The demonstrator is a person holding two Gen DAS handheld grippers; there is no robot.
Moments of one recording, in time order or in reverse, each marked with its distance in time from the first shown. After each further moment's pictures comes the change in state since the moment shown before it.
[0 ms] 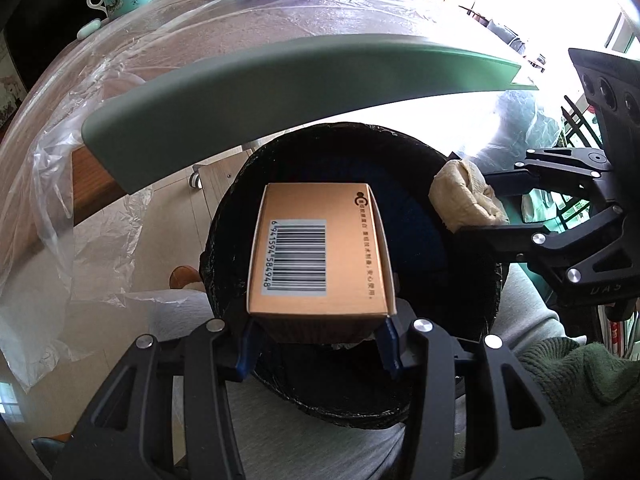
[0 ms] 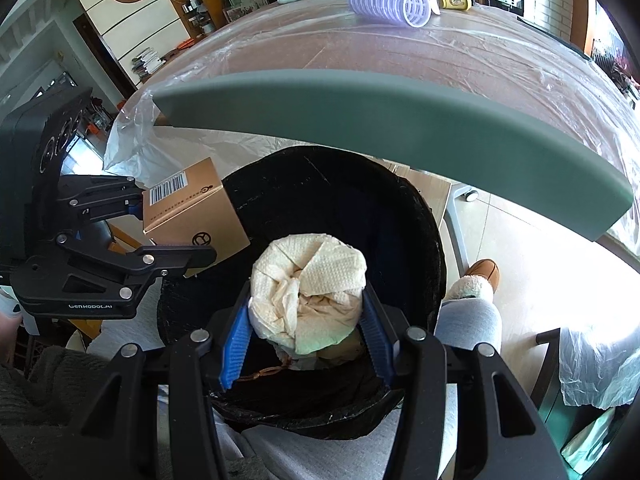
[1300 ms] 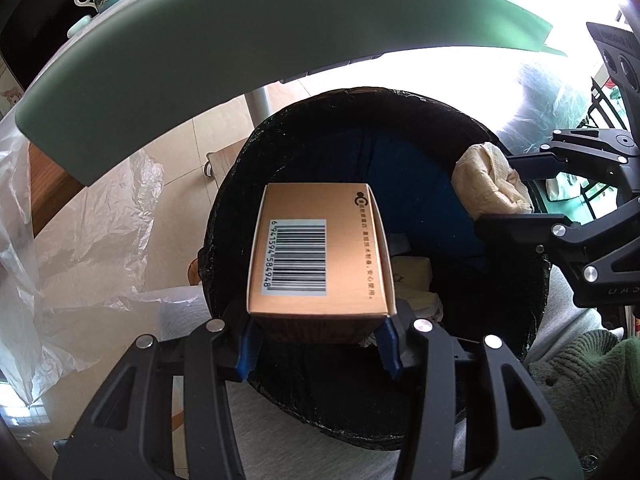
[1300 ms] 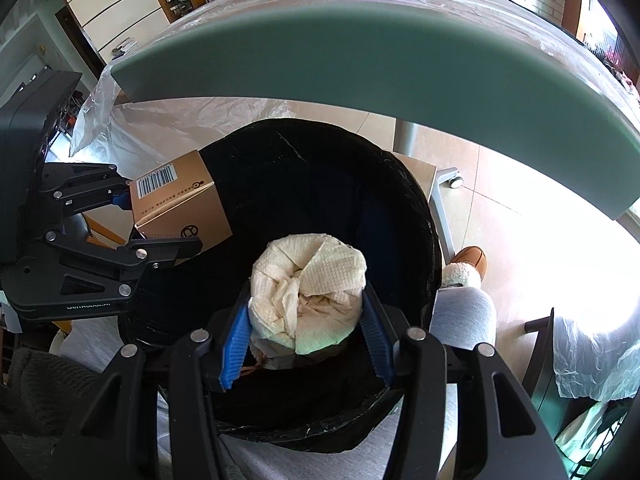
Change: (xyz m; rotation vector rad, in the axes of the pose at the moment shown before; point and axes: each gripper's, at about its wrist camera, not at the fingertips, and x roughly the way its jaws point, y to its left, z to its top) left arm 0.035 -0.003 -0.002 0.046 0.068 0.095; right arm 0.027 0.000 0.001 0.019 0.047 -0.071
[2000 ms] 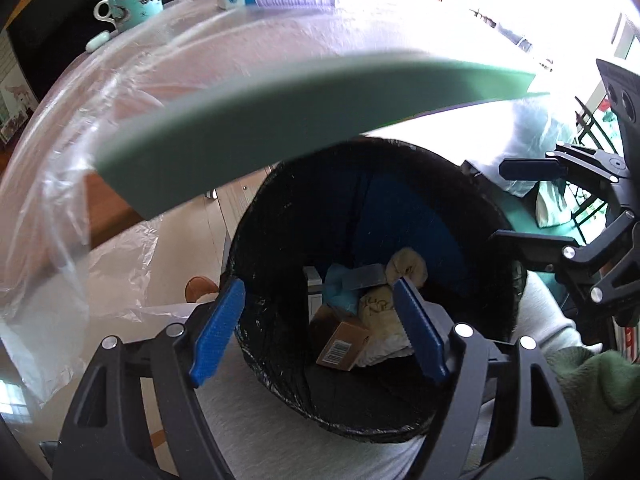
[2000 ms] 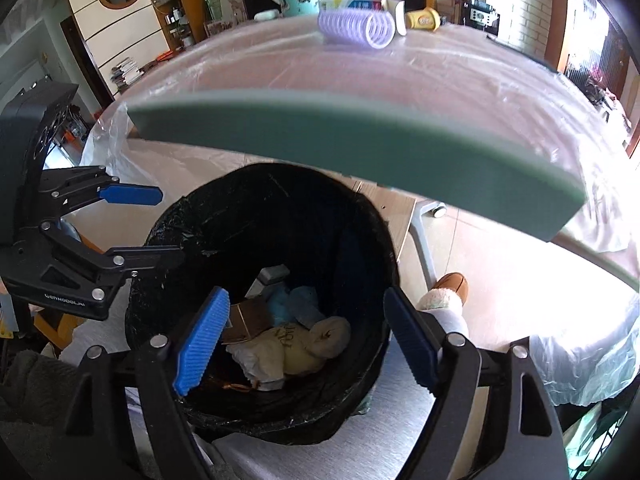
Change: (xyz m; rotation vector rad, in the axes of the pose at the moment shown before) left arm -0.037 0.009 0.006 -0.045 -0.106 -0.037; right arm -0.040 -0.002 -0.008 -0.010 -0.136 -0.048
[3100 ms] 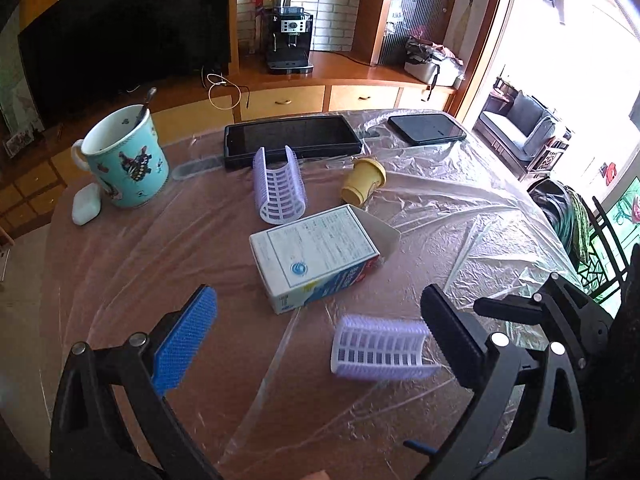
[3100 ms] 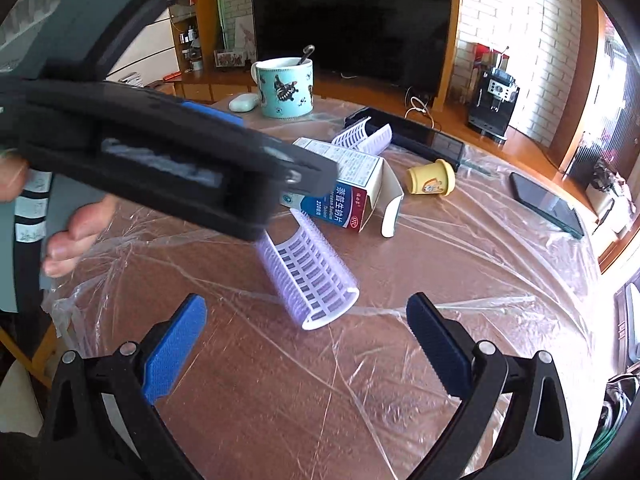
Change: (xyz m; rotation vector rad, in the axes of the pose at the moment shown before) left arm 0.001 0.067 0.256 -0.093 -0.150 0.002; right arm 0.025 -0.046 0.201 -0.135 -0.118 -0.035
